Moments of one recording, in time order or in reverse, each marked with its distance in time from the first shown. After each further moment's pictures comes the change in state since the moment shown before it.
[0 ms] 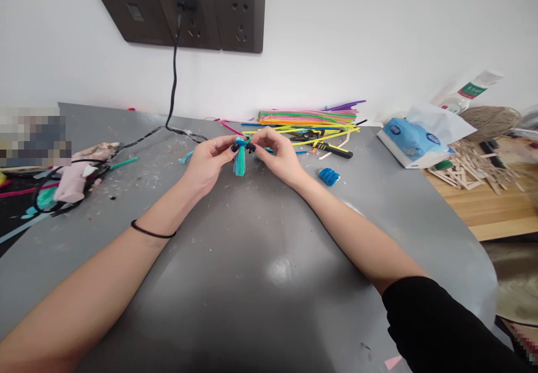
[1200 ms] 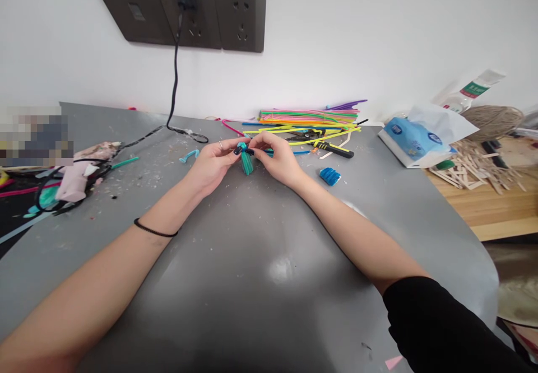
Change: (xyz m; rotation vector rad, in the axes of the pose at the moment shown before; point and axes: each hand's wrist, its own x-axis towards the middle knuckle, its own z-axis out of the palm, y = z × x) left_hand 0.003 -0.008 -0.003 -0.085 -0.113 -0.052; right_hand 0.001 0.005 0.002 -0.053 -0.033 -0.022
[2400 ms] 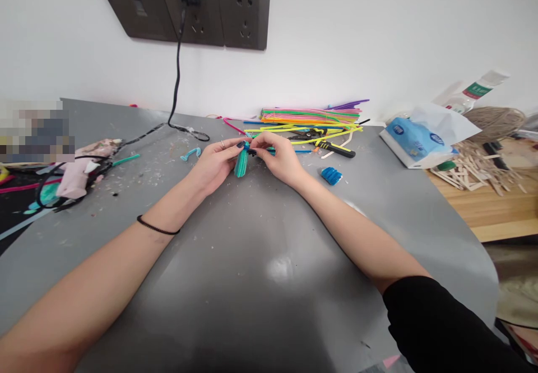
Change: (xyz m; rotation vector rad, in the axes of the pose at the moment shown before) left_hand 0.000 0.001 0.006 -0.029 0.073 -0.090; right_hand 0.001 -0.001 -0.002 -0.091 -0.028 0.011
